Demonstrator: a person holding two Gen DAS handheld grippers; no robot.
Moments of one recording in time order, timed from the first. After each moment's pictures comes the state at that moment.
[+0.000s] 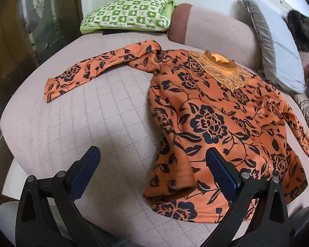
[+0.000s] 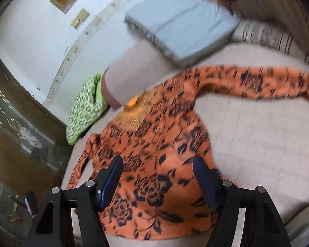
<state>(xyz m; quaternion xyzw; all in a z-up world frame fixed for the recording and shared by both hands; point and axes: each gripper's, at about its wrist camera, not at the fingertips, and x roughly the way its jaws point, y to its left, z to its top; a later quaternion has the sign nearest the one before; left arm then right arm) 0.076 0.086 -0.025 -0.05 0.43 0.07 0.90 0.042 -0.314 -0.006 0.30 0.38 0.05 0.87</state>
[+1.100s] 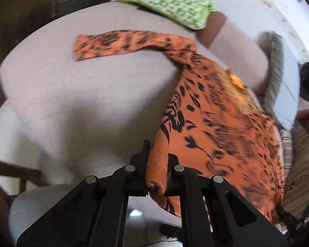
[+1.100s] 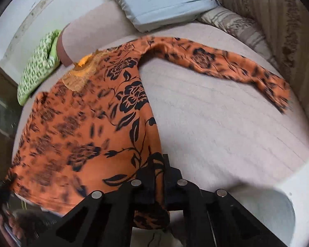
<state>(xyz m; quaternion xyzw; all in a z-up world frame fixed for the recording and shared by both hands) 0.033 0.207 -0.013 -0.23 0.48 0.08 0.84 0.007 -0.321 -0.008 0.17 0.53 -0.06 0.83</state>
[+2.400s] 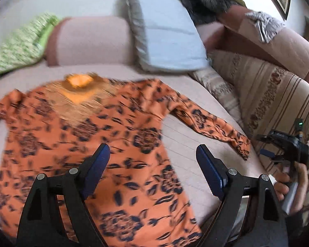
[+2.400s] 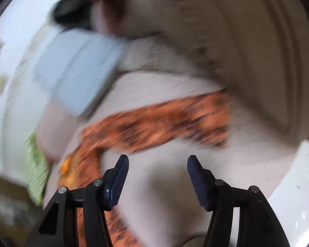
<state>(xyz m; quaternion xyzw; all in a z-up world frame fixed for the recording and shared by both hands) 0.116 -0.154 0.028 -0.03 0.42 -0.24 0.88 0.006 -0.551 0.012 0.40 0.39 -0.23 0.80</state>
